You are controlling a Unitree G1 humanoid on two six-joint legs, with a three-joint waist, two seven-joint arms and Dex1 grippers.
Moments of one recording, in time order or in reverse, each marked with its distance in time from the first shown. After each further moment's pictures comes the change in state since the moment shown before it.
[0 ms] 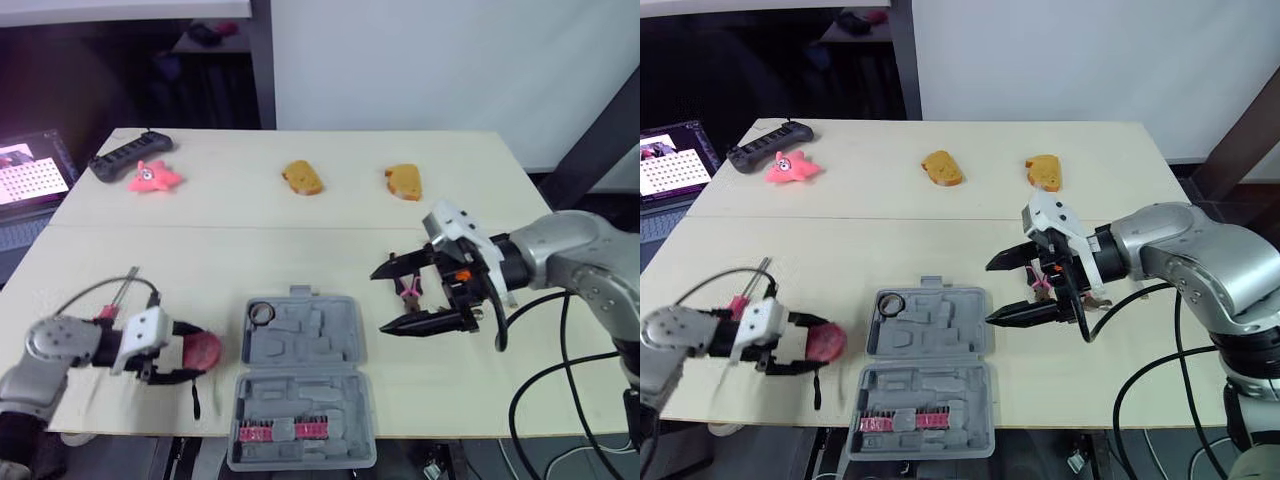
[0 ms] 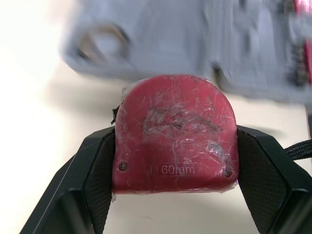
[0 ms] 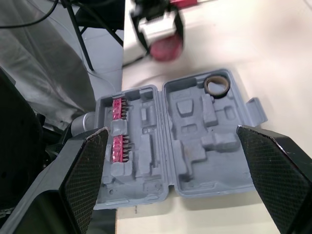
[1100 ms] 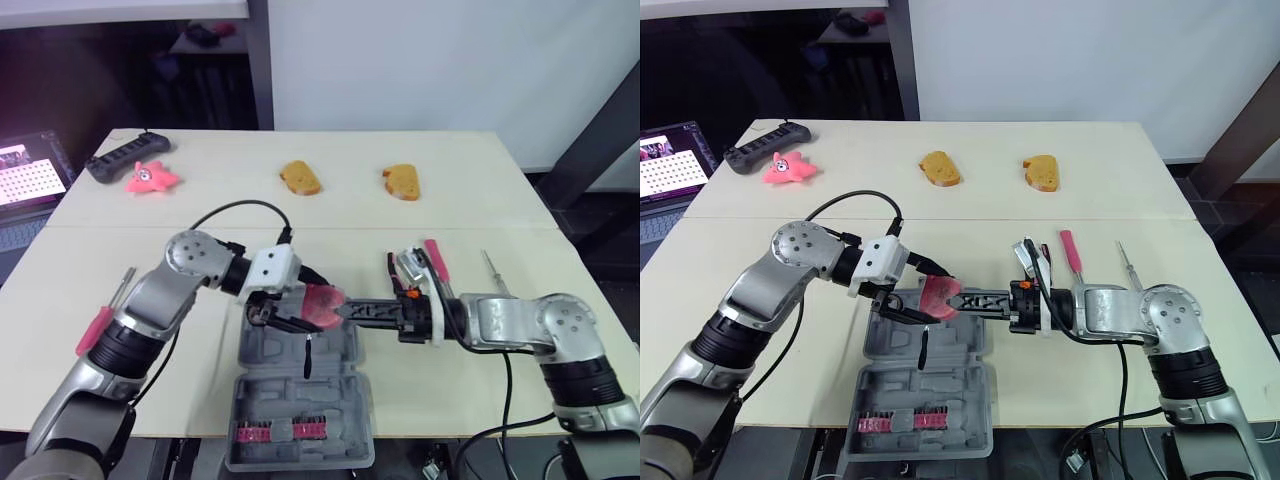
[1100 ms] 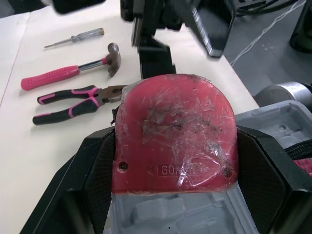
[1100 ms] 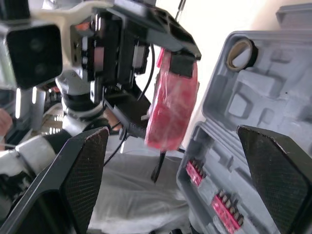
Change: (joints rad) left arm -0.426 -0.317 -0.332 -0.283 0.046 0.335 0.051; right arm 0.216 0.376 -0.044 0.377 1.143 0.246 -1.225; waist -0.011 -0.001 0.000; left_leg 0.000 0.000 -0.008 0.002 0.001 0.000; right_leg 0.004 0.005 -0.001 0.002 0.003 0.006
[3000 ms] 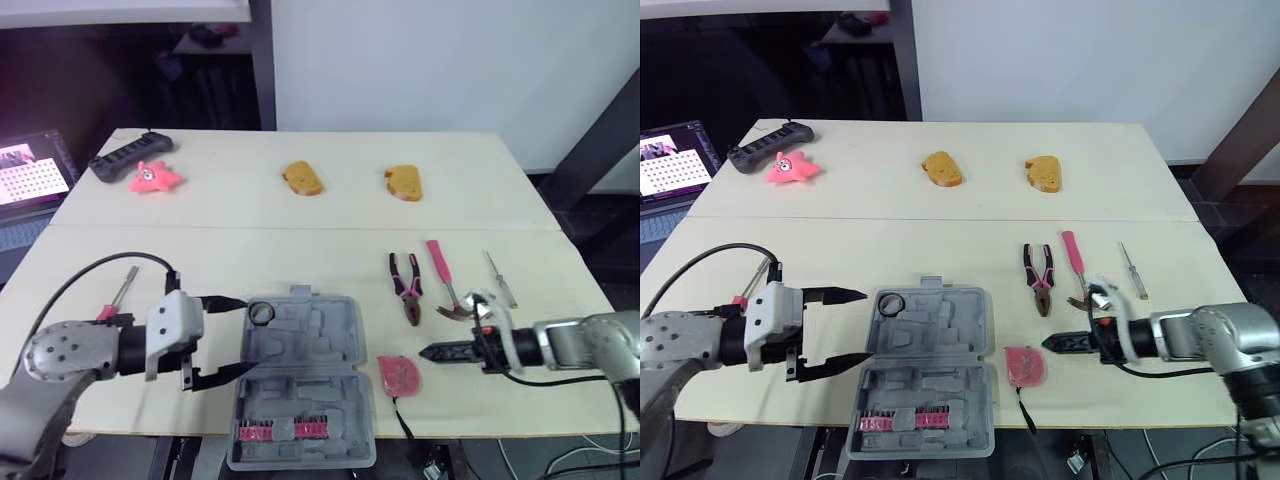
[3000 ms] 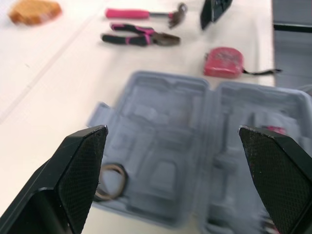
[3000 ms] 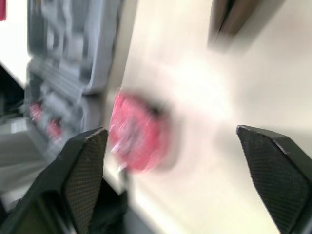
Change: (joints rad) left arm 0.713 0.211 0.515 -0.422 -0.184 0.046 0.277; right arm 0.249 -0.386 -0.089 -0.012 -1.073 -0.295 0.893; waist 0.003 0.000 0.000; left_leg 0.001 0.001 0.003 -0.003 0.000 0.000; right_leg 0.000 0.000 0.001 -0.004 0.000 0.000
